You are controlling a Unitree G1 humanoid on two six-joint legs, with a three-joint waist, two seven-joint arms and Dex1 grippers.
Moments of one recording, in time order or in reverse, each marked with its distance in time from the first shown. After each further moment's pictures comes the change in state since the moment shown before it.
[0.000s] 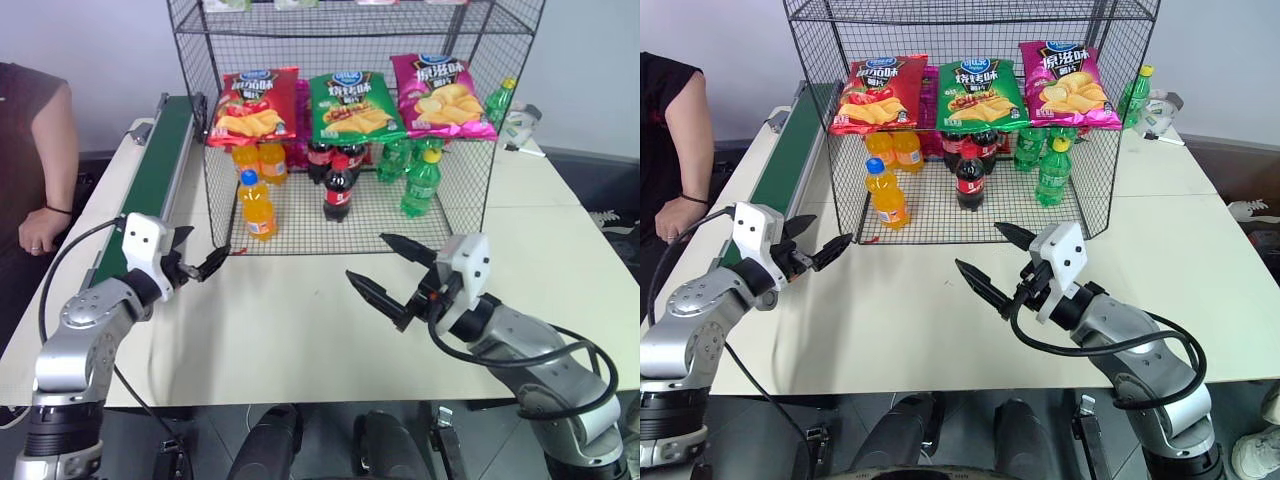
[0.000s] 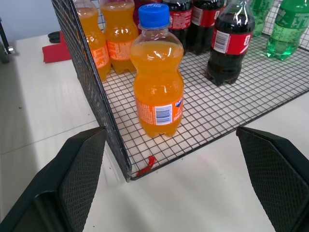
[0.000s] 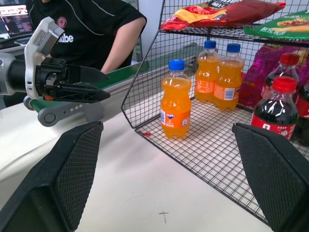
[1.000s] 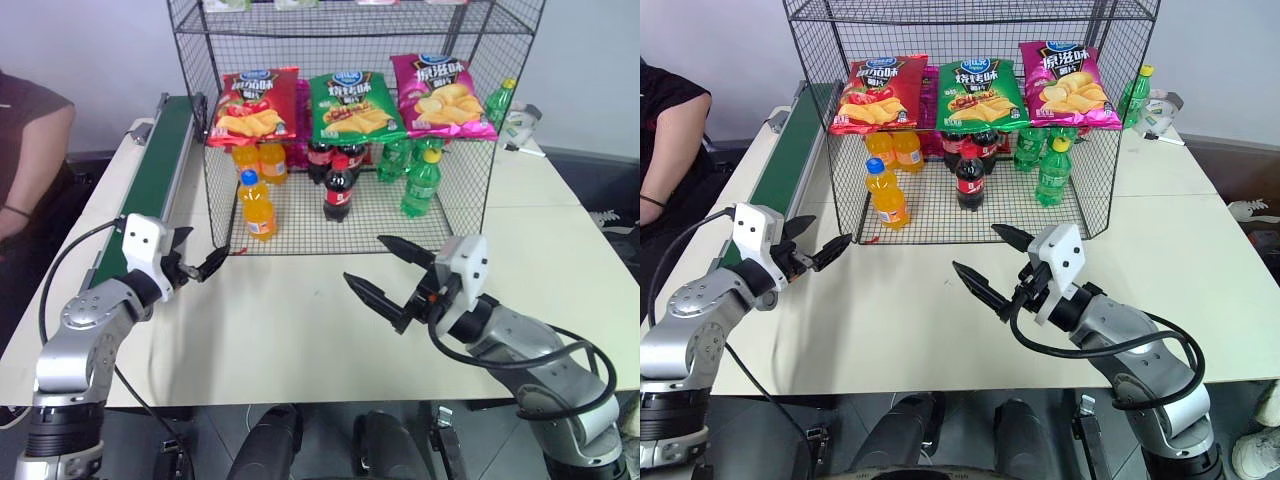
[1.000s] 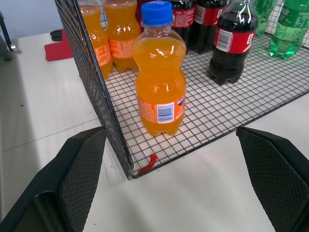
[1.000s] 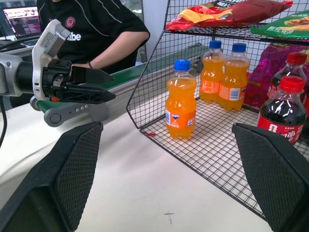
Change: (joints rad) left arm 0.003 -0.009 0.001 0.000 0.002 -0.001 0.009; right arm 0.000 0.002 0.006 0.000 0.007 -0.001 0.017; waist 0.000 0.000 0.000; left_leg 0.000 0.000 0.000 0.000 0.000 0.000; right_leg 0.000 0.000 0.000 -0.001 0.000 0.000
